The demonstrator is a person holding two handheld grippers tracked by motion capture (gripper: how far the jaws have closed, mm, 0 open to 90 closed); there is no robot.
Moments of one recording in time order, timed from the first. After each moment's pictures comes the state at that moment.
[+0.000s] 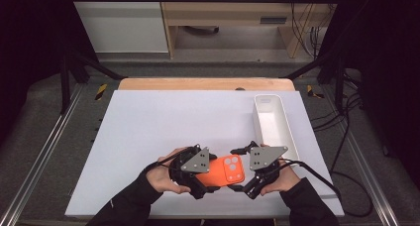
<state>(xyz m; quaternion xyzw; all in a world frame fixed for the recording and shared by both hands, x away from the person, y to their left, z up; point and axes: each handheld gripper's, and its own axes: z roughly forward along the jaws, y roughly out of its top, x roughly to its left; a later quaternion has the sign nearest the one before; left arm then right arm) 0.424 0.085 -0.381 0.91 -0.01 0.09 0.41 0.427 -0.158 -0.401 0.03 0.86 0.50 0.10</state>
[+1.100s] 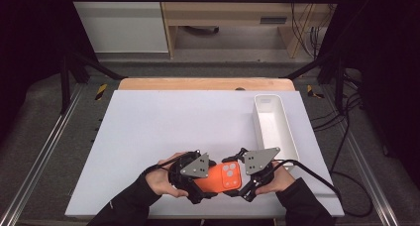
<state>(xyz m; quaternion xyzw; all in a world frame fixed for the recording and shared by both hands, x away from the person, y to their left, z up) 0.421 0.087 -0.394 0.92 -0.02 0.06 0.39 0.429 -0.147 -0.413 -0.02 0.86 0.51 0.05</state>
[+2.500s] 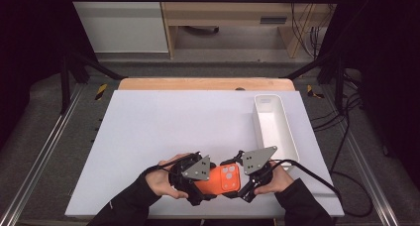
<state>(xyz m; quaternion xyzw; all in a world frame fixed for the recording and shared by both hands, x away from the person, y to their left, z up) 0.418 0.085 -0.395 0.92 -0.03 0.06 0.37 0.430 -0.144 -0.417 -0.02 0.86 0.50 0.02</state>
